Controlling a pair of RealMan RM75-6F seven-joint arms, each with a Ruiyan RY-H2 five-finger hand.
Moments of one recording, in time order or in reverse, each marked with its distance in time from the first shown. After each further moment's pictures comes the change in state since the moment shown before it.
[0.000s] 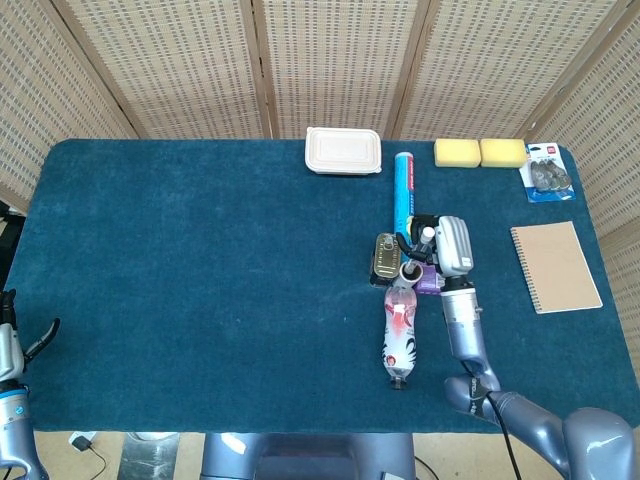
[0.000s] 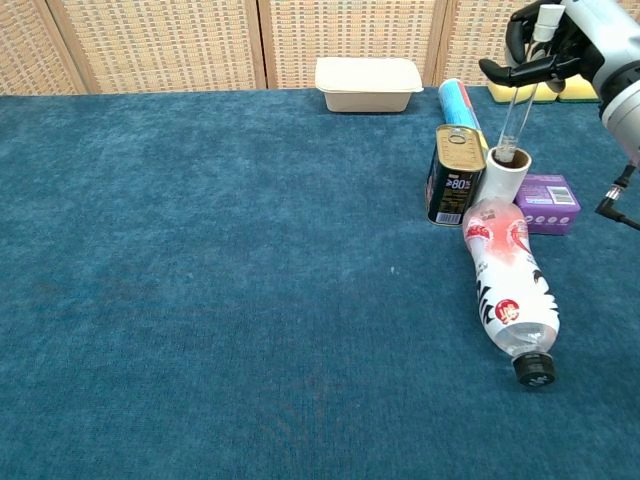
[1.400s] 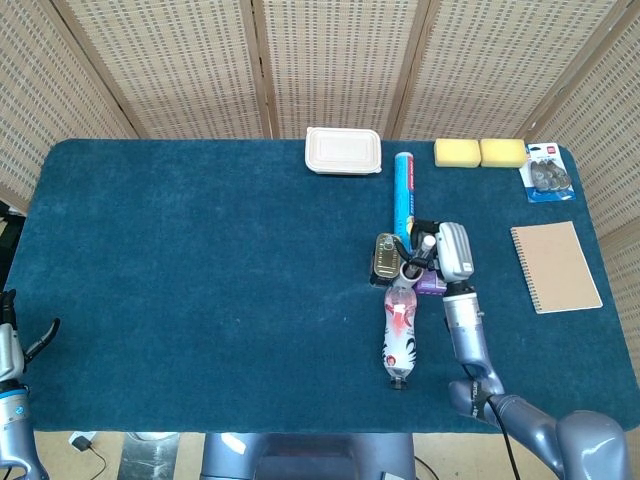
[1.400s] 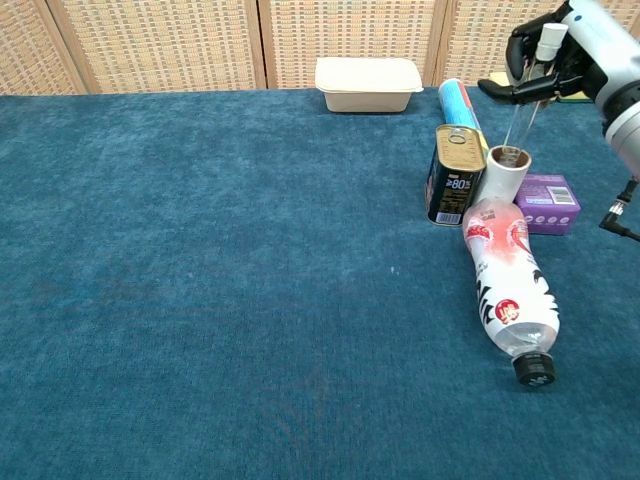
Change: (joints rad) left arm 0.000 0.001 0.000 -0.001 0.000 -0.001 -0.002; right arm -0.014 -0.029 -0.037 0.086 -0.043 0.007 0.098
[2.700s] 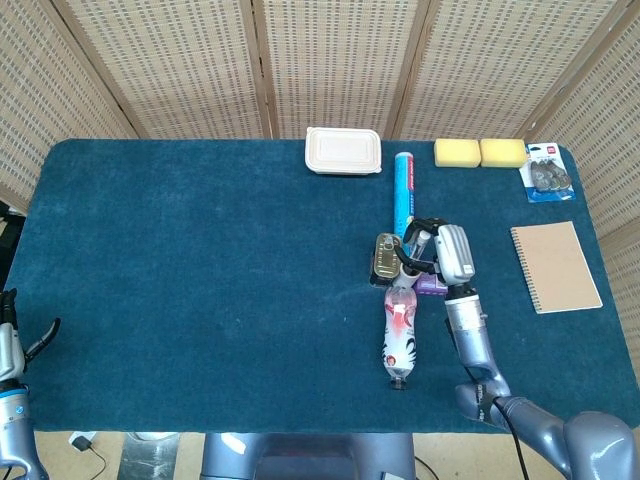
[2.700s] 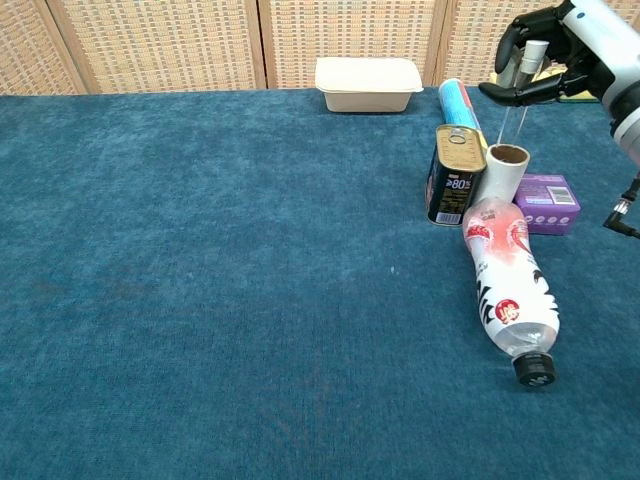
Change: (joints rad) left arm -0.002 0.001 0.001 0.000 0.002 -0.001 -0.003; right arm -0.011 0.037 -0.025 -0.038 -0.036 0.015 0.011
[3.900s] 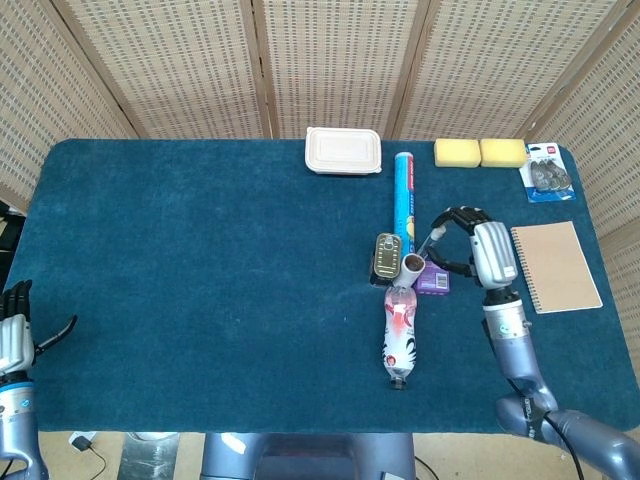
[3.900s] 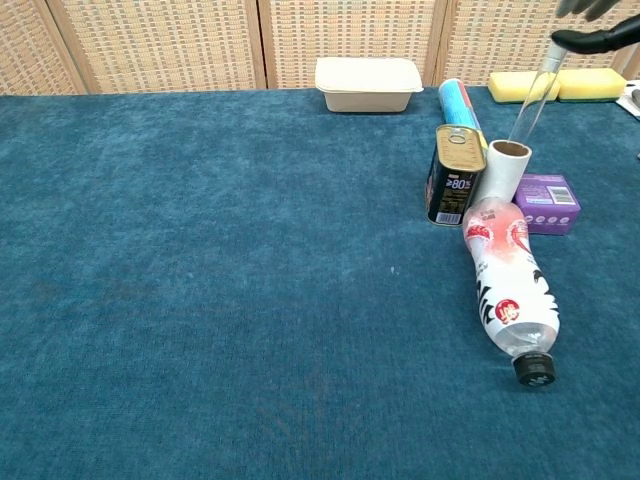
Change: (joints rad) left arm -0.026 0.014 0.034 -0.011 0.044 0.019 -0.041; right arm -0.100 0.298 -0.016 -0.360 -0.032 0.066 -0.189
